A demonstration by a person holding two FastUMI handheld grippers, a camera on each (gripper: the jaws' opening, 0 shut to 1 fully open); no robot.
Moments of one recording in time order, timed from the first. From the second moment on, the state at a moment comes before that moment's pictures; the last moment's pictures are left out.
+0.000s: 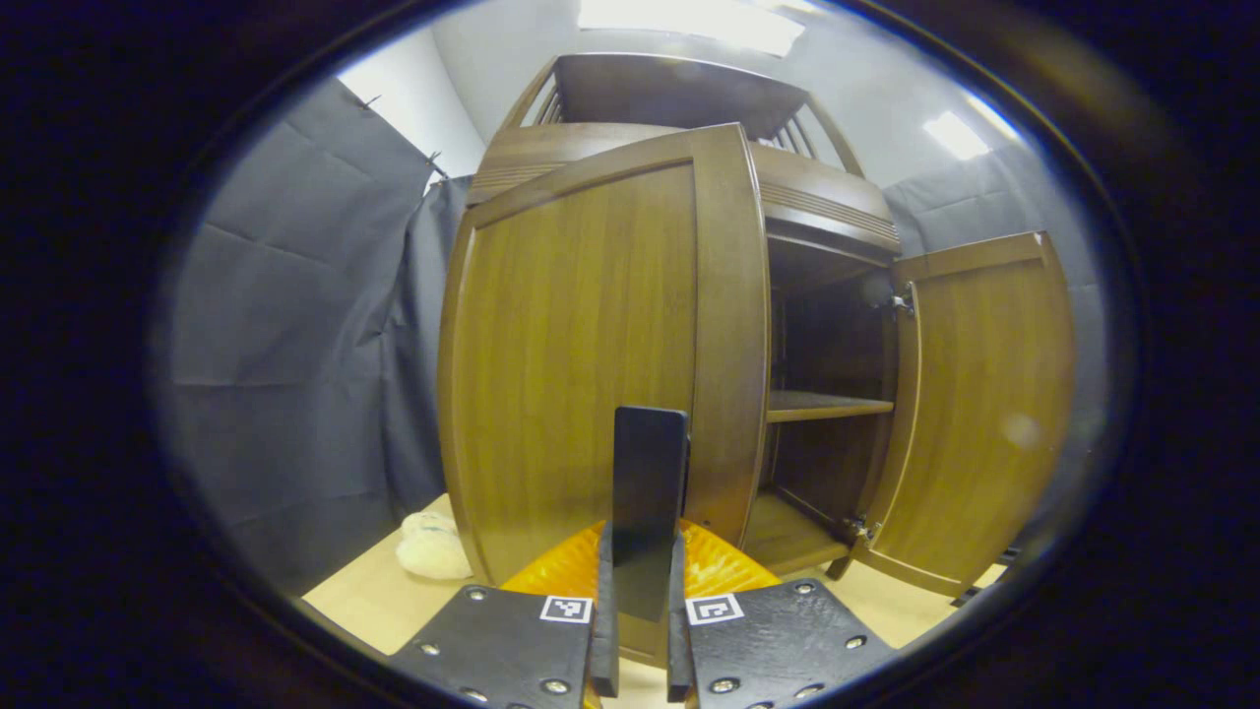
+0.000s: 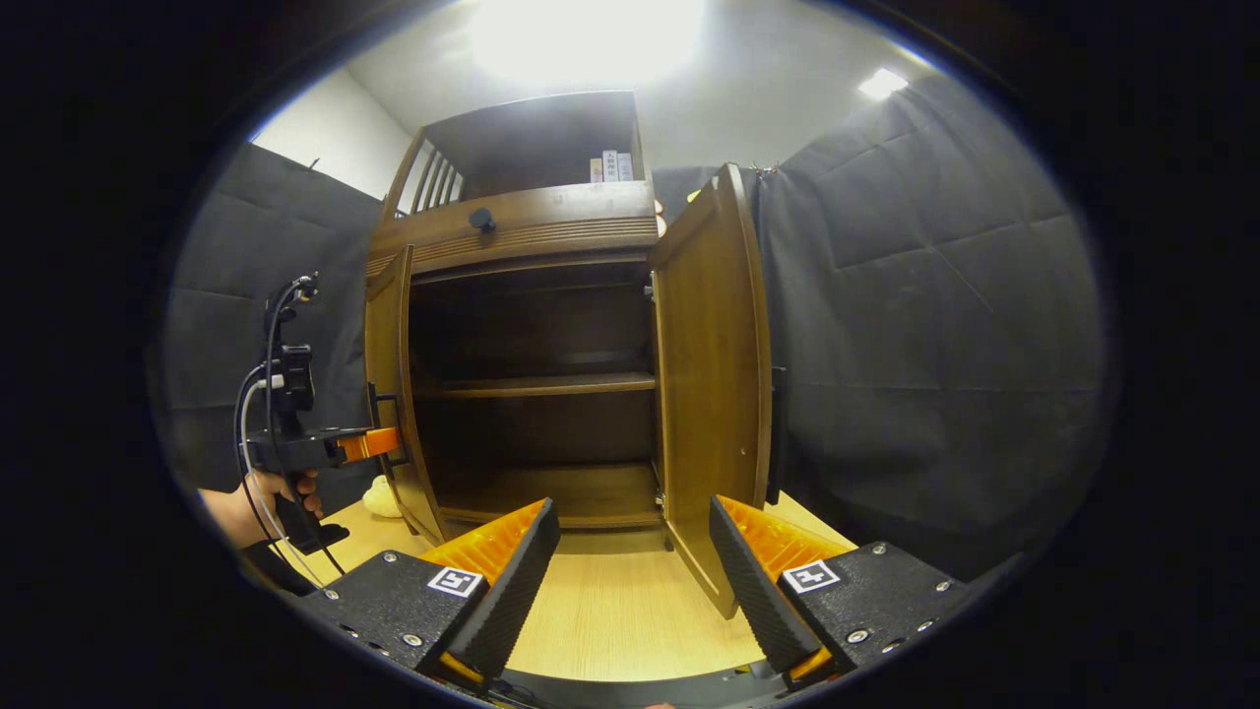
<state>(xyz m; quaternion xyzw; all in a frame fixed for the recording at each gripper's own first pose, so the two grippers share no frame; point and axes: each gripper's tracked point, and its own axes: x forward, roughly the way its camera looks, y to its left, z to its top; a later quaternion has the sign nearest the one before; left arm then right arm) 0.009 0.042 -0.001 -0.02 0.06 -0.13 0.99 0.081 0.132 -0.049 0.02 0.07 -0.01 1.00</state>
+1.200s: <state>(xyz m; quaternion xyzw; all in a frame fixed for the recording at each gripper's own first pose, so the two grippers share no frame) -0.004 0.024 0.056 0.01 0.05 -0.02 1.00 0.084 0.168 -0.046 0.01 0.07 0.04 1.00</state>
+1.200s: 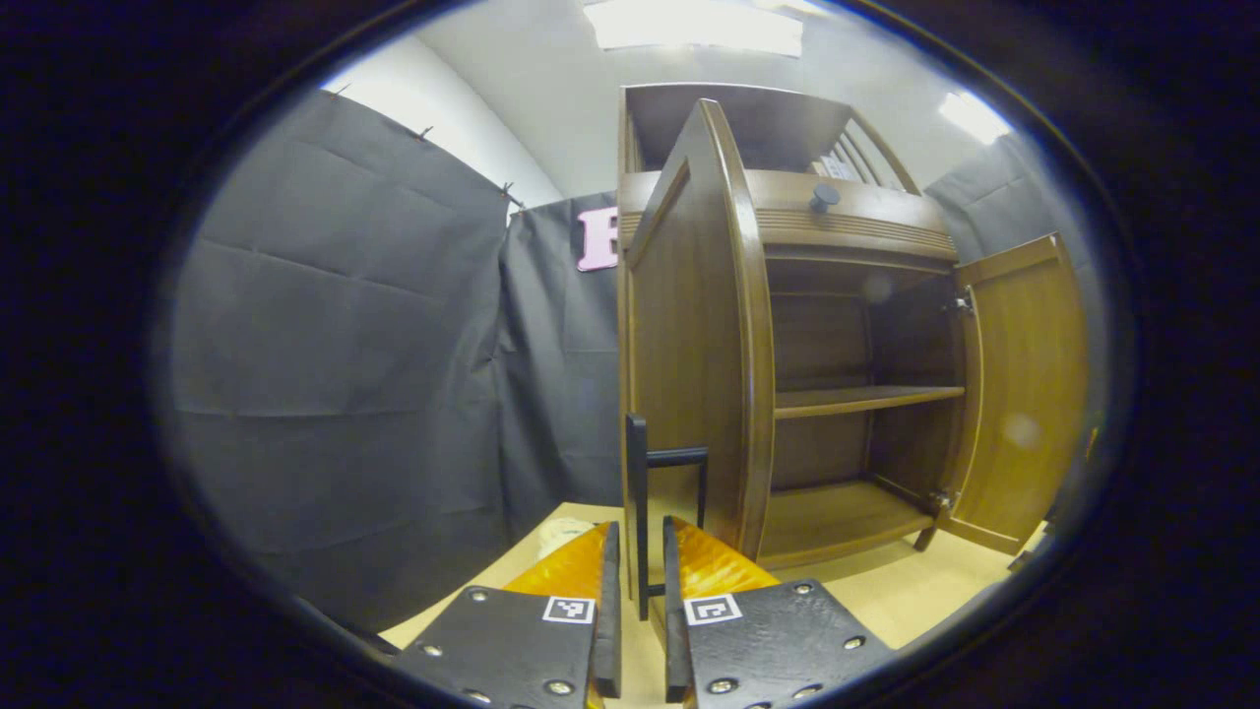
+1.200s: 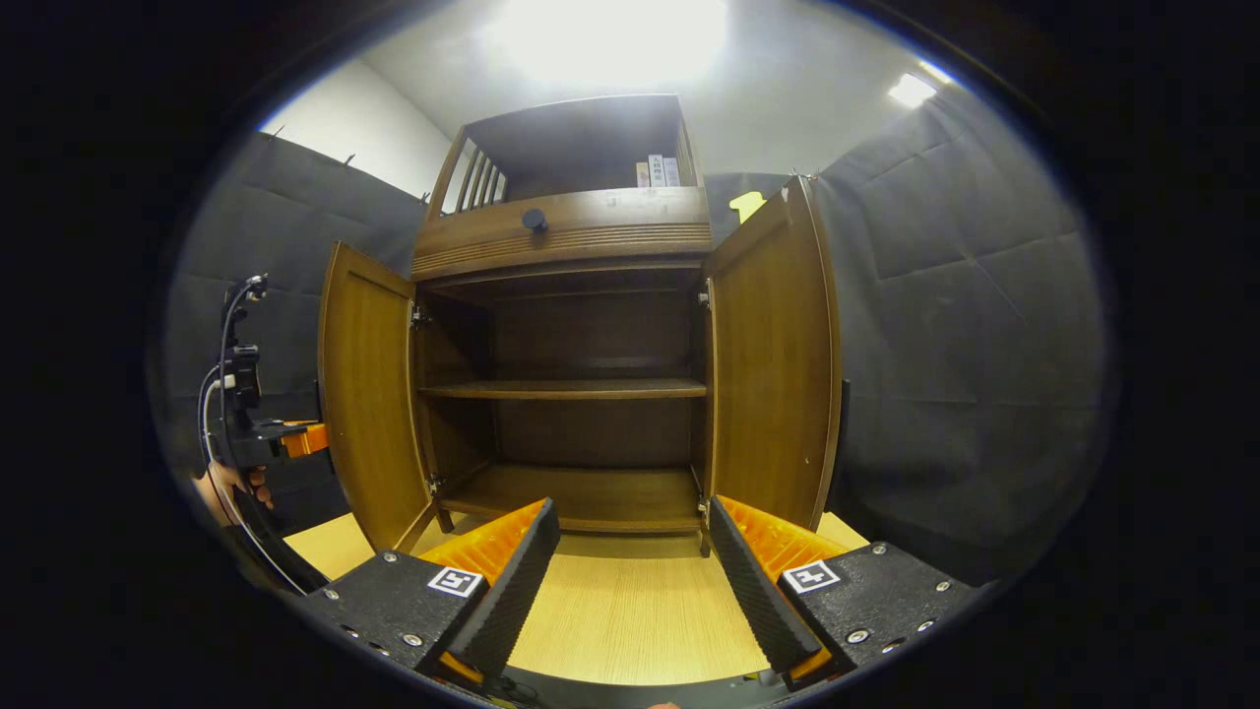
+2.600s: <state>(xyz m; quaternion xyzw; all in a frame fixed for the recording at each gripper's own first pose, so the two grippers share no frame) -0.040 0.019 0.106 0.01 0.03 -0.01 1.00 0.087 0.157 -0.035 0.01 0.05 0.01 1.00</state>
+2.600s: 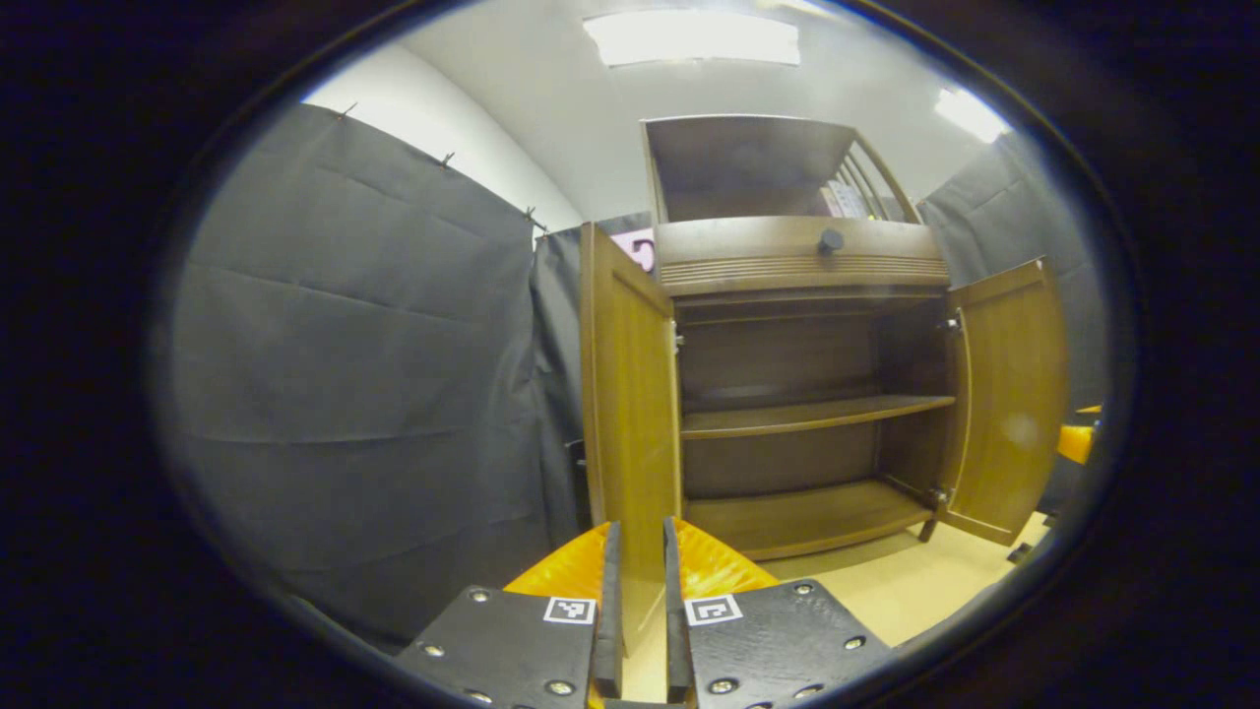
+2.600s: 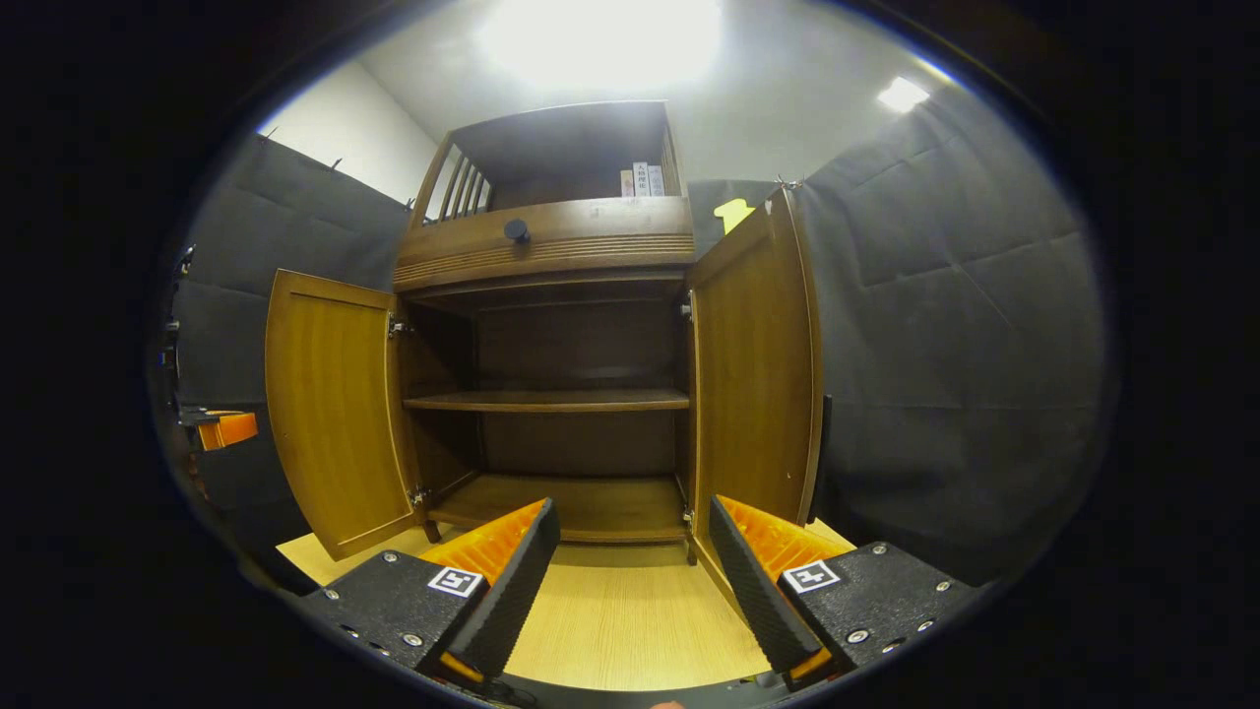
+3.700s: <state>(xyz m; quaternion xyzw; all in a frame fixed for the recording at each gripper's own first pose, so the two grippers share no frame) -0.038 0.042 0.144 0.01 0.03 -0.05 1.00 0.069 0.162 -0.030 0.02 0.04 0.01 1.00</state>
